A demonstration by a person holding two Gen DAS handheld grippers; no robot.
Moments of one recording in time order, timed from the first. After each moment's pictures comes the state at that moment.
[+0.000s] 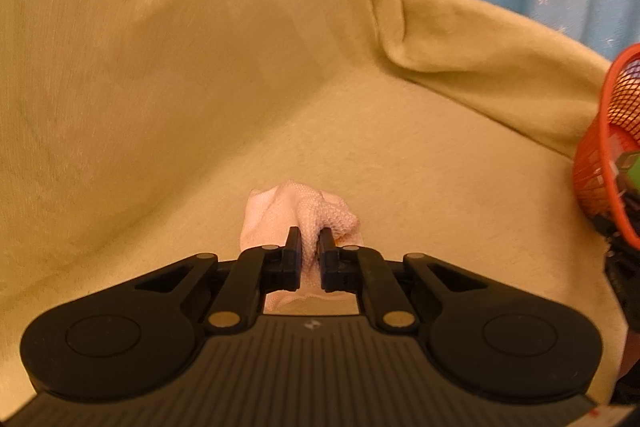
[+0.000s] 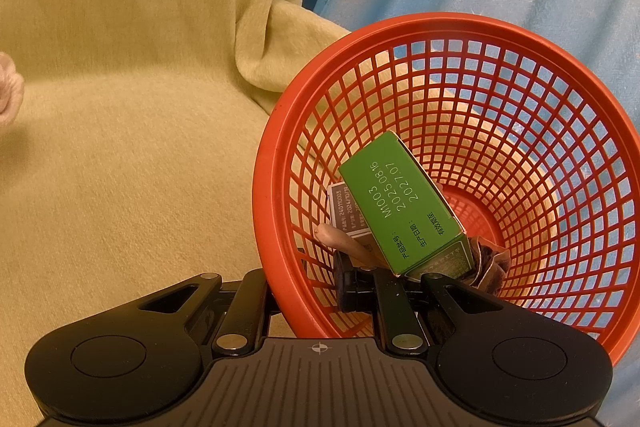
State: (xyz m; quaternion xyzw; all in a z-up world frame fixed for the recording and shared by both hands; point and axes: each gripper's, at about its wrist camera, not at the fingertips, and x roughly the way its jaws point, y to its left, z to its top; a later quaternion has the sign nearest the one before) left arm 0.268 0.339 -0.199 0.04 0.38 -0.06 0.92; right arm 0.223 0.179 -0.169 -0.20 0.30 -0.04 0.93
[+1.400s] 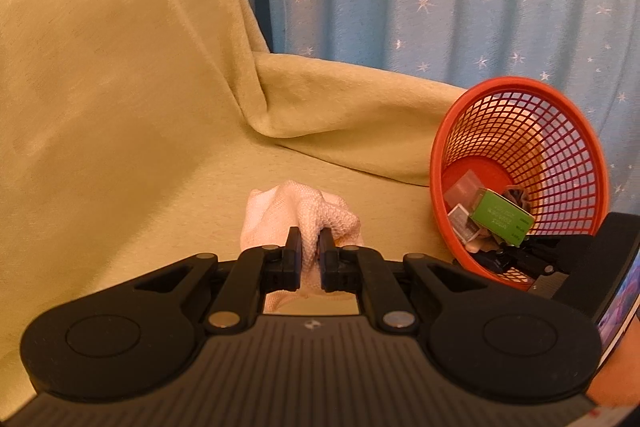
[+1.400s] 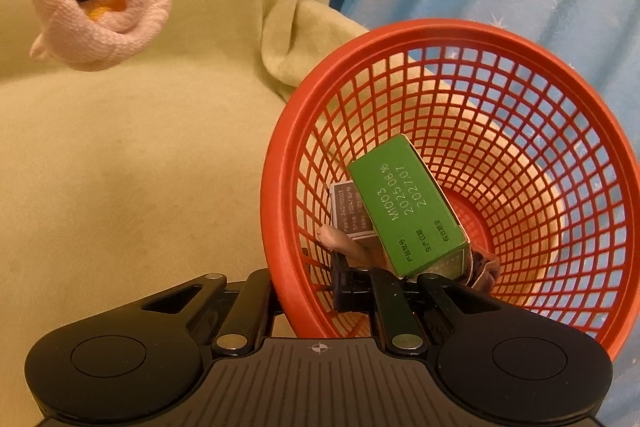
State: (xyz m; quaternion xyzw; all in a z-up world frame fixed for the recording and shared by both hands) left arm 0.232 0.252 -0.124 0.06 0.31 -0.20 0.93; right arm 0.205 0.162 -0.145 -0.22 0.32 0.01 0.92
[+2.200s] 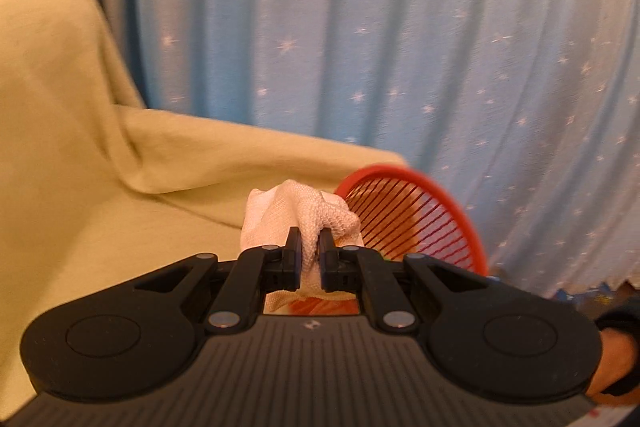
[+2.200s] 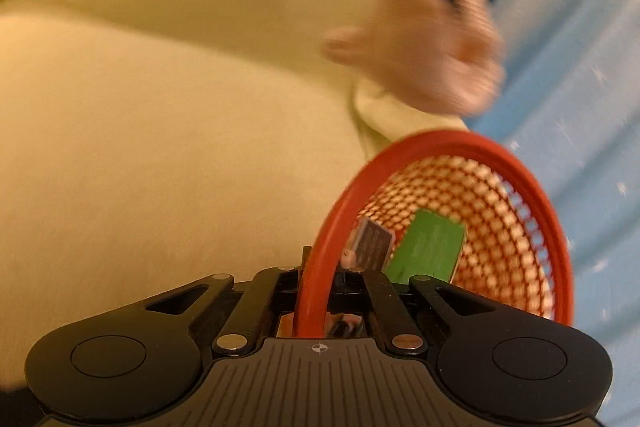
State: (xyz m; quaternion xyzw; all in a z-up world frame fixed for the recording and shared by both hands) left arm 0.239 0.137 -0.043 0.05 0.32 -0.34 0.88; right arm 0.161 0.108 -0.091 -0.36 0.30 0.23 0.85
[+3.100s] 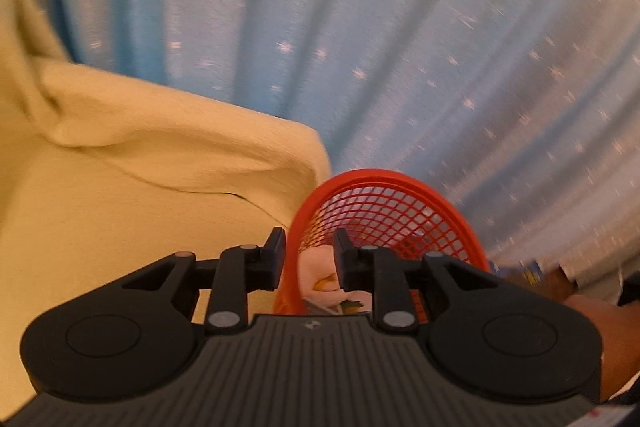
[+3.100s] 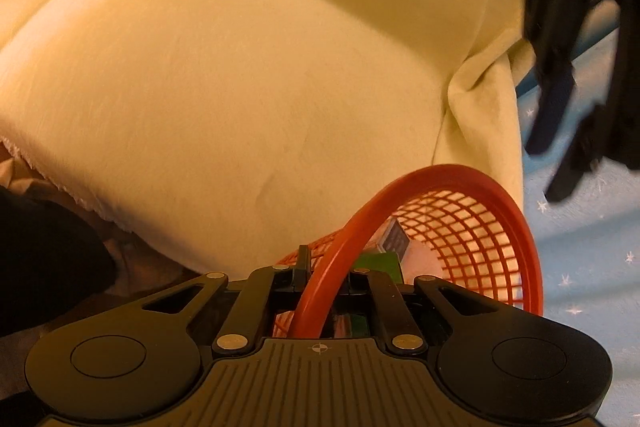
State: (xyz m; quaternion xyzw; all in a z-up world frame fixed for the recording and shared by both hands) left arm 0.262 0.026 0.022 0.03 0.47 -0.35 0.81; right arm 0.118 0.041 0.009 -0.46 0.37 0.37 0.72
